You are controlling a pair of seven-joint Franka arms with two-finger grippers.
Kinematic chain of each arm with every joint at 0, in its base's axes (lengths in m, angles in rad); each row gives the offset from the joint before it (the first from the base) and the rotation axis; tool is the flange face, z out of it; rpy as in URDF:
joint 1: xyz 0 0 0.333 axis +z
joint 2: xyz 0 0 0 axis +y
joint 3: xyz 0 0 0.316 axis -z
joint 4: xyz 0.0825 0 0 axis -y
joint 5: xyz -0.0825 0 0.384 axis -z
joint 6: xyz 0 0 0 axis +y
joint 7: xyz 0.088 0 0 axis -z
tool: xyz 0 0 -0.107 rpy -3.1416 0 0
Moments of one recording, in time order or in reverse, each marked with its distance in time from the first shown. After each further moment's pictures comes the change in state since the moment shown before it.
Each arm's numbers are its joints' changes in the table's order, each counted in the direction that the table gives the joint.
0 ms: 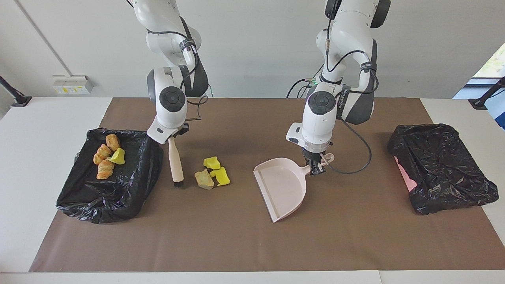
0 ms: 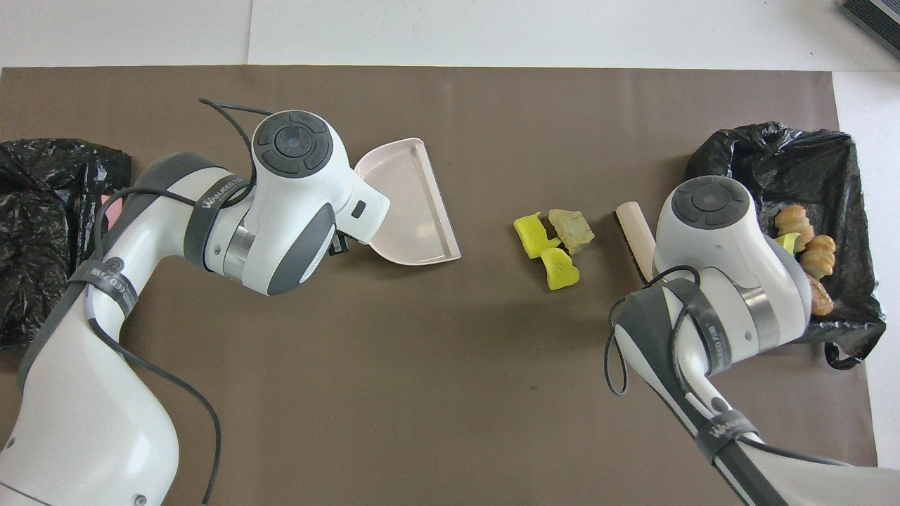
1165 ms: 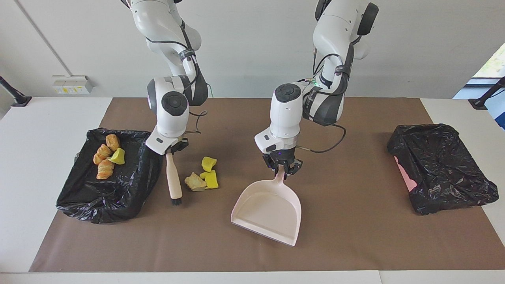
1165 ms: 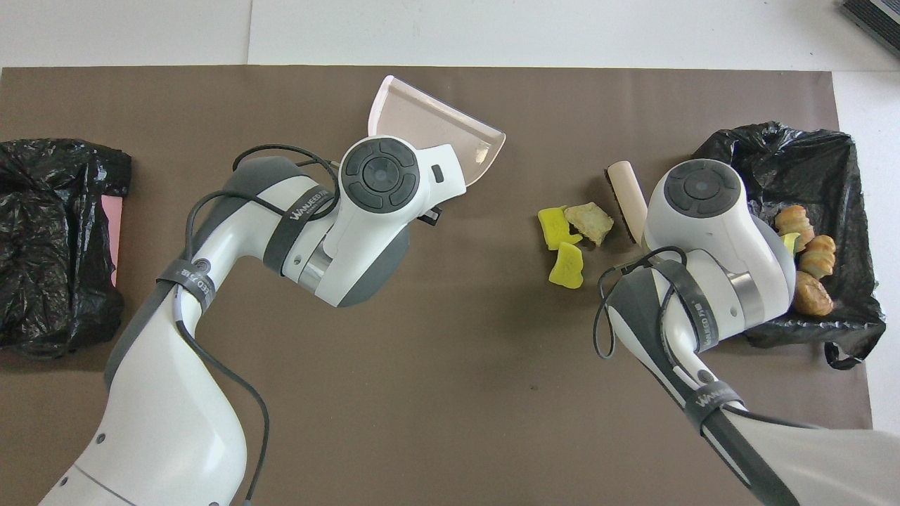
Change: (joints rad) left arm -0.114 0.079 0.000 0.119 -0.038 -0.130 -0.939; right arm -0.003 0.081 0.003 0.069 0.023 -0.156 0.027
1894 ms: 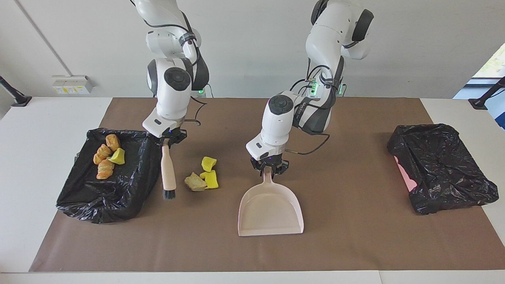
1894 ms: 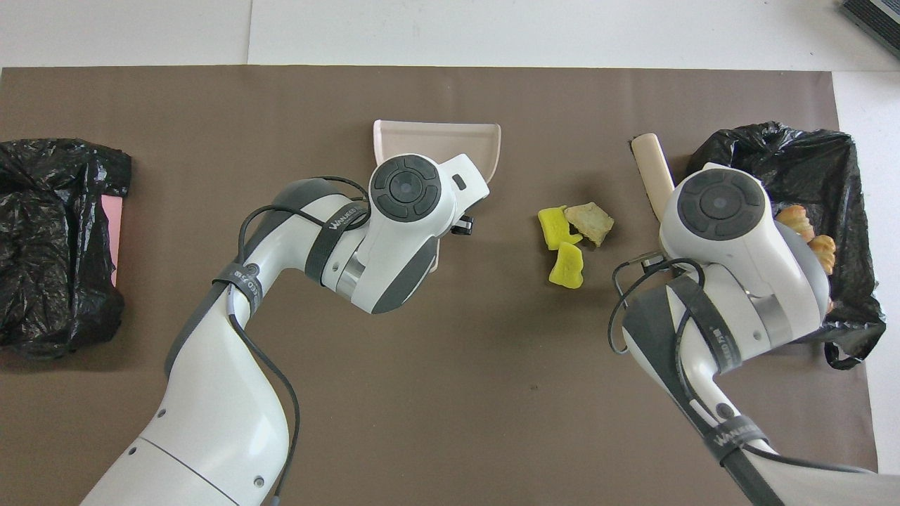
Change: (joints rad) left arm -0.040 0.083 0.015 0.003 0.129 -0.086 -0.262; right arm 0.004 -0.073 0.010 0.009 0.146 -0.029 0.081
